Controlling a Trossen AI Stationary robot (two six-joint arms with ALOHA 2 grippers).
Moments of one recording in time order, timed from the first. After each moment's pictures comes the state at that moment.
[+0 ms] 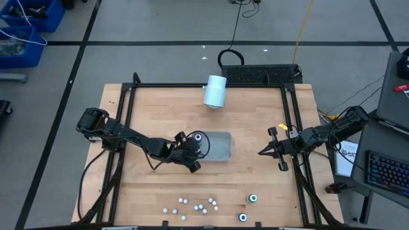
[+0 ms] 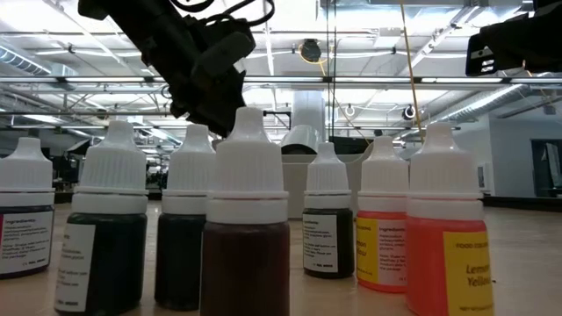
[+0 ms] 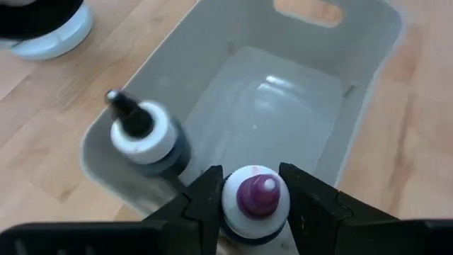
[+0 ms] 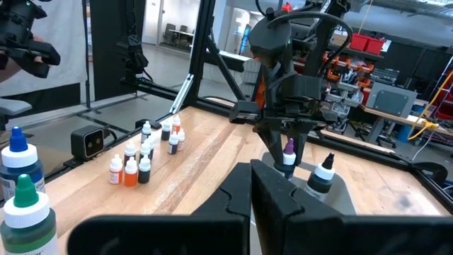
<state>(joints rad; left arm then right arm) -0.28 1.69 1.00 -0.26 -0.51 -0.58 0.43 0.27 0.09 0.19 0.16 -0.20</state>
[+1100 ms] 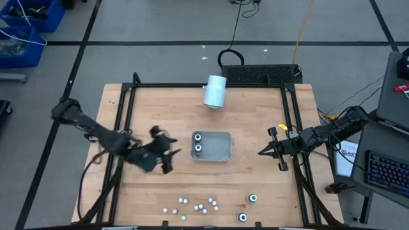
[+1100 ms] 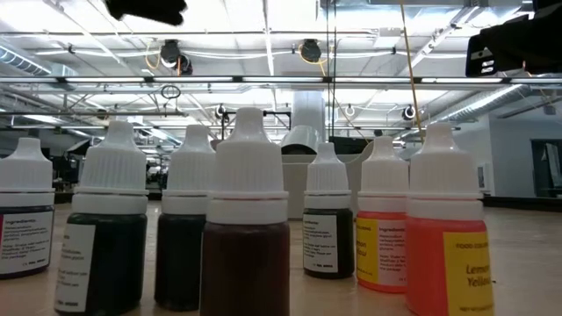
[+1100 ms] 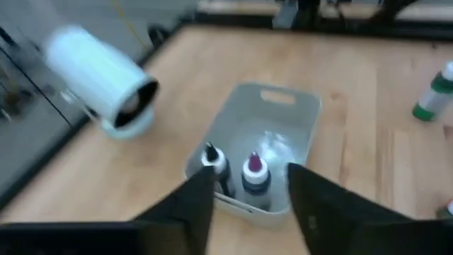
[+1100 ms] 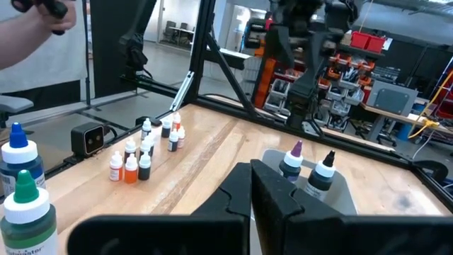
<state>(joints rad) -0.55 1.22 0.97 -0.50 -0.82 -0.50 0.43 0.27 0.09 0.18 0.16 -0.20</state>
